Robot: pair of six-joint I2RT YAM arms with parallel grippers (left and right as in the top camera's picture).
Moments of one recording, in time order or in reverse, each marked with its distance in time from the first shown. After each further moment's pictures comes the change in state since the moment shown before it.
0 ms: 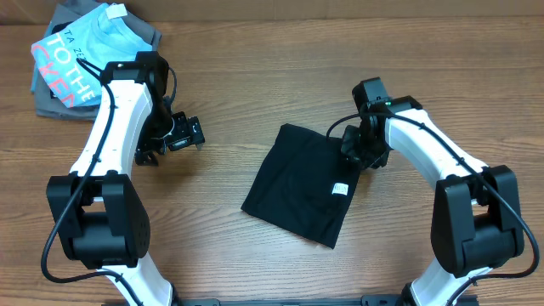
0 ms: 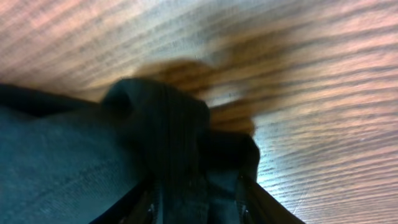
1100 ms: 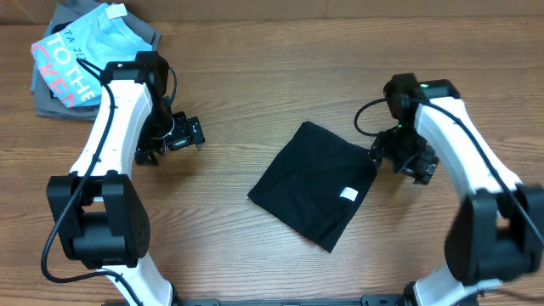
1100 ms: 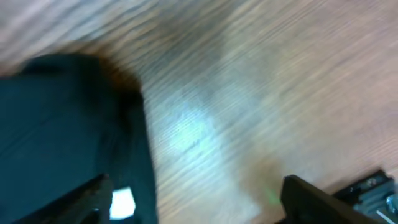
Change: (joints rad) left arm 0.000 0.000 0.000 0.003 0.000 0.000; right arm -0.112 -0.116 0.145 -0.494 0.192 0.131
